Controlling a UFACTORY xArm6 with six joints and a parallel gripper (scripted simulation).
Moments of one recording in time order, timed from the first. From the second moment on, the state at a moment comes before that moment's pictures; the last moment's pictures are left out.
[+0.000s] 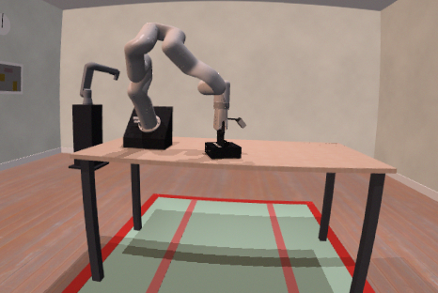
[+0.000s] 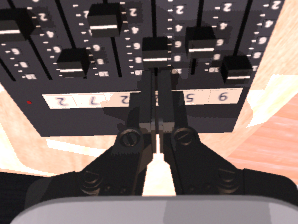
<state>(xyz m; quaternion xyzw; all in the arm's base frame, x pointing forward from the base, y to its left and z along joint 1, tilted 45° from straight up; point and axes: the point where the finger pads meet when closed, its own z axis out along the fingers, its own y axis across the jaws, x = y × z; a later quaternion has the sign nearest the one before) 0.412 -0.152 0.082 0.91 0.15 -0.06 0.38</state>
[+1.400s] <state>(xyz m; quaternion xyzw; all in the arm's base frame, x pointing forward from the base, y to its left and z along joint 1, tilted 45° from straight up) 0.425 -0.149 0.079 0.91 0.15 -0.06 0.38</state>
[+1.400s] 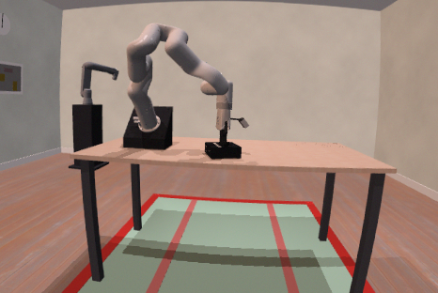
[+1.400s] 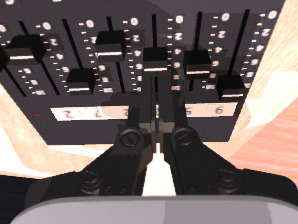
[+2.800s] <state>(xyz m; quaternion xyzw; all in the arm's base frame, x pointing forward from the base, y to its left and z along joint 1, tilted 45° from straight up) 0.435 -0.147 0.077 0.91 0.15 -0.06 0.38</state>
